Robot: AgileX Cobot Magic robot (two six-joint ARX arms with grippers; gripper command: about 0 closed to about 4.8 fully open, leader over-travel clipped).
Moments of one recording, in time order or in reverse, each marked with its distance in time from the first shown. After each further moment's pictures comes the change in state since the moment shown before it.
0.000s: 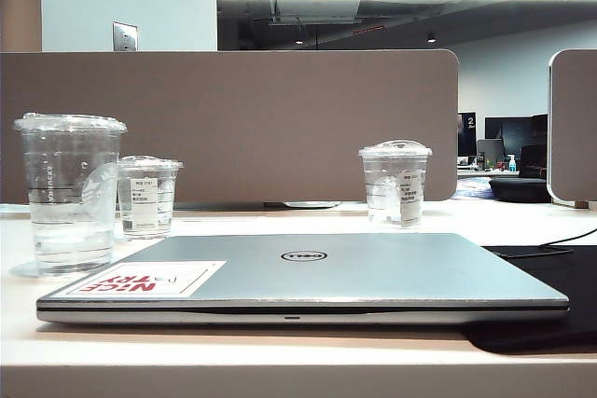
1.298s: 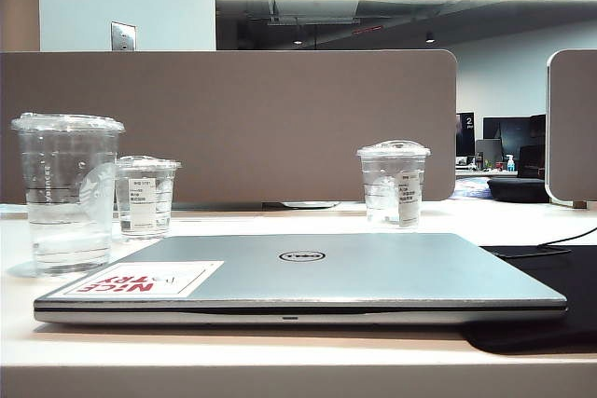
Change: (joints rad) left arm -0.190 0.000 0.000 0.082 -0.276 0.042; right arm 0.000 0.000 0.000 0.000 0.000 0.000
